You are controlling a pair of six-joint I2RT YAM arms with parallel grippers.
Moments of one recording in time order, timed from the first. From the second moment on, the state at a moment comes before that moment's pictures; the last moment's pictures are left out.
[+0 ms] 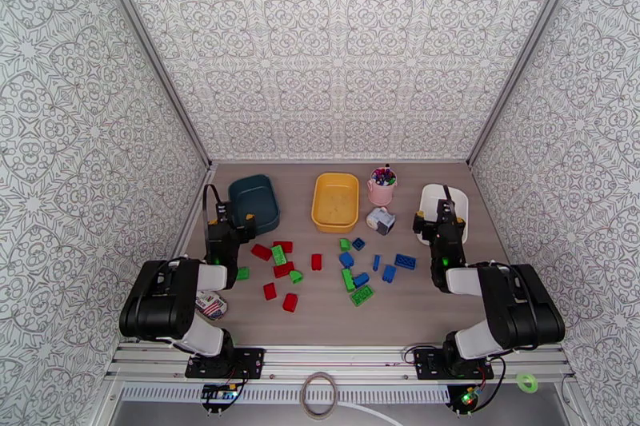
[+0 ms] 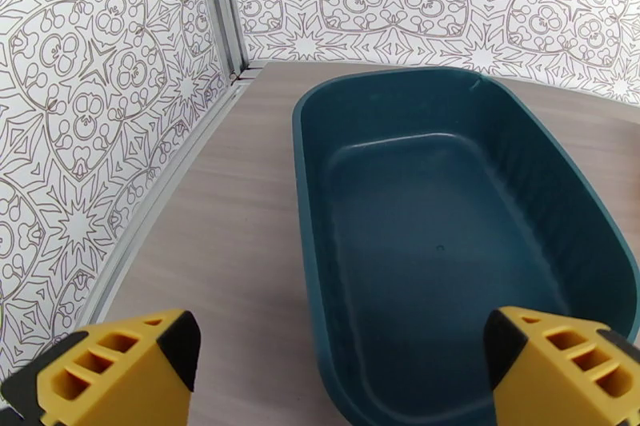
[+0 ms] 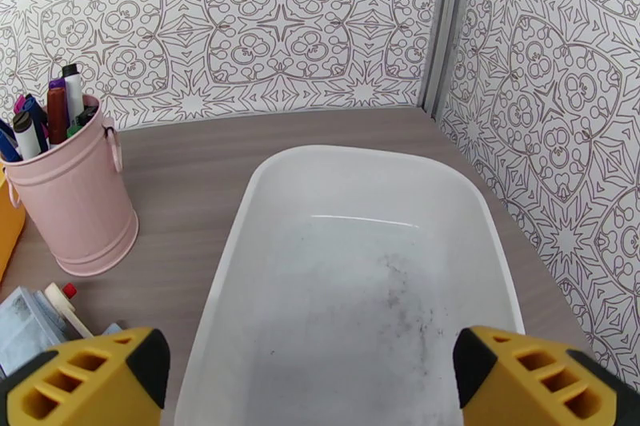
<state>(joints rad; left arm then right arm) 0.04 1.56 0.38 0.89 -0.18 -0.02 0.08 1.52 0.37 0.91 0.30 0.05</state>
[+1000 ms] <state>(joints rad) 0.04 1.56 0.38 0.89 -0.17 -0.02 0.08 1.52 0.37 0.91 0.30 0.05</state>
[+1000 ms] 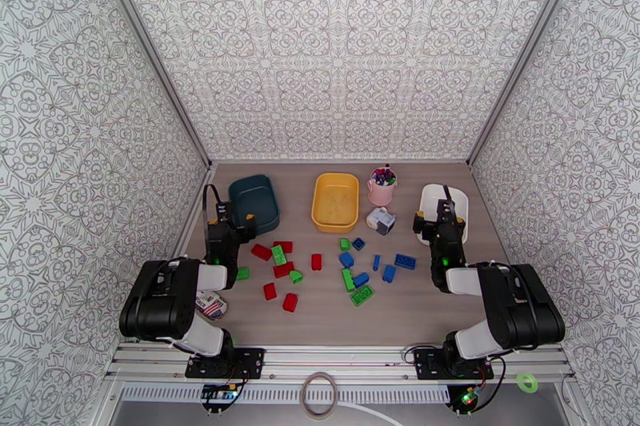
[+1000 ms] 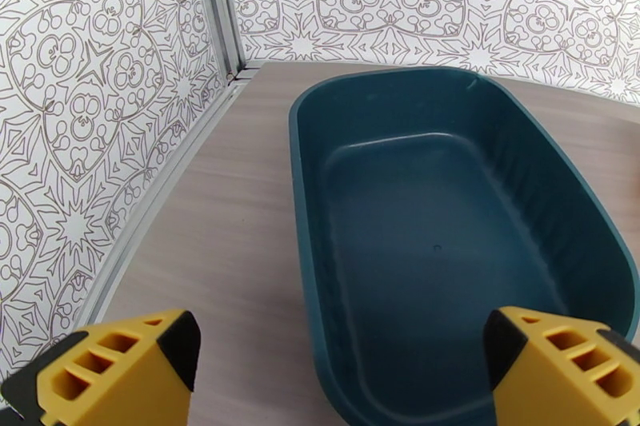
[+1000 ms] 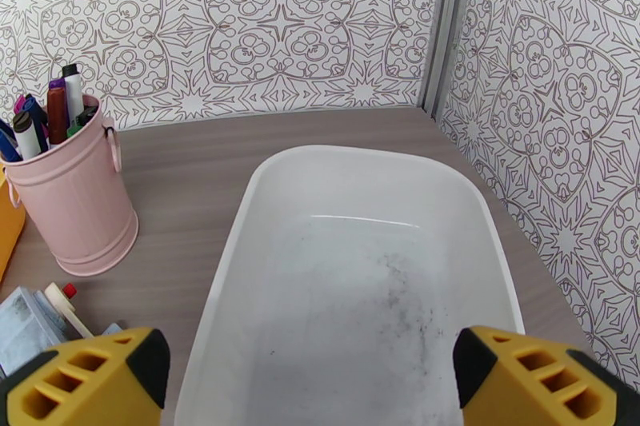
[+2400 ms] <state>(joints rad) -0.13 0.61 0.58 -0.16 -0.53 -0.54 0.07 0.86 0.76 -0.45 0.29 0.57</state>
